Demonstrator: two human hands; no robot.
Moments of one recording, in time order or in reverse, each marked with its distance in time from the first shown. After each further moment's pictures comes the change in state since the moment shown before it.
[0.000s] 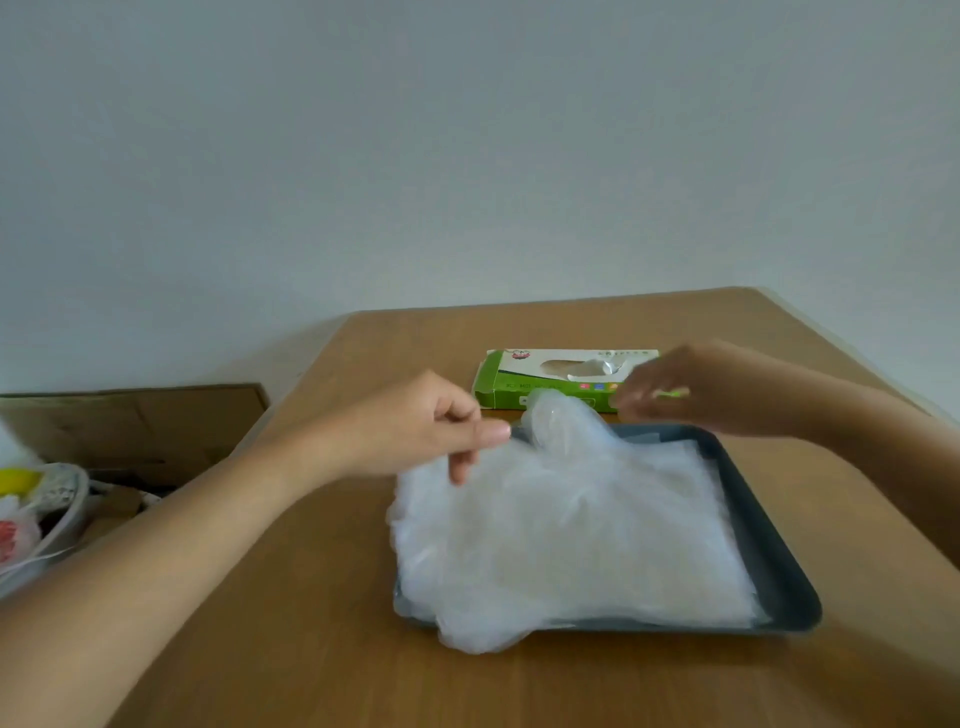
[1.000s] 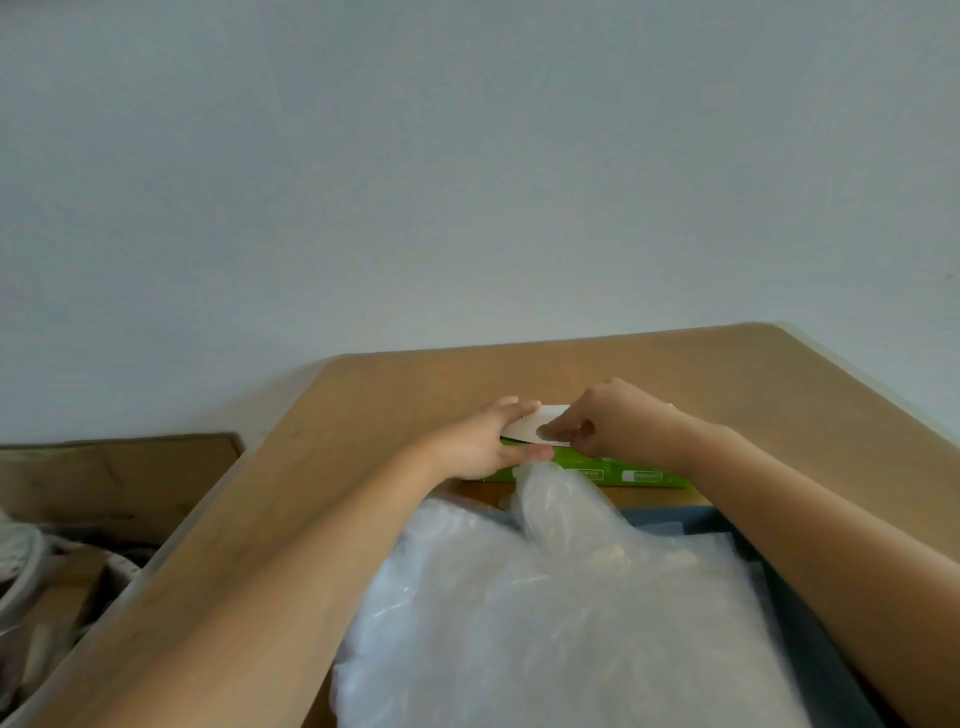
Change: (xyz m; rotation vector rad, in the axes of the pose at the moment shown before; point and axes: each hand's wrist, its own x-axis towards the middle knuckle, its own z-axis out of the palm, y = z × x) left_hand 0.179 -0.072 0.029 0.050 0.017 -0.160; right_hand 0.128 0.038 0.043 -0.074 0.063 -0.075
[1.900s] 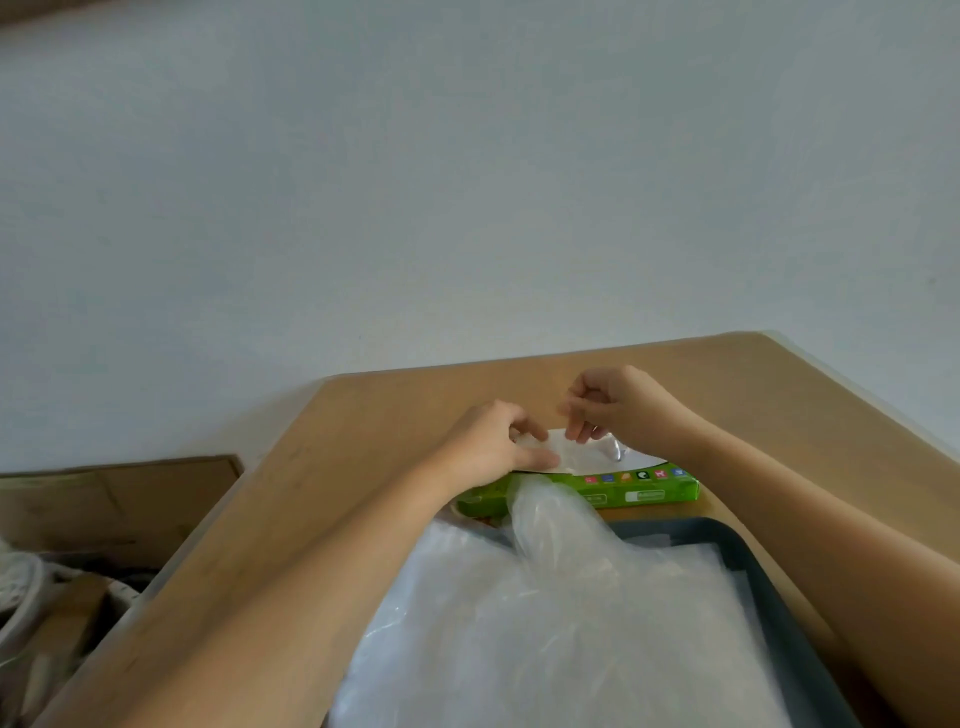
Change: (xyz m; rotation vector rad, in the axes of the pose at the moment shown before) left_hand -0.005 0.027 -0.001 -0.068 0.241 0.040; right_hand -0.003 0.014 -0.012 0.619 0.229 0.119
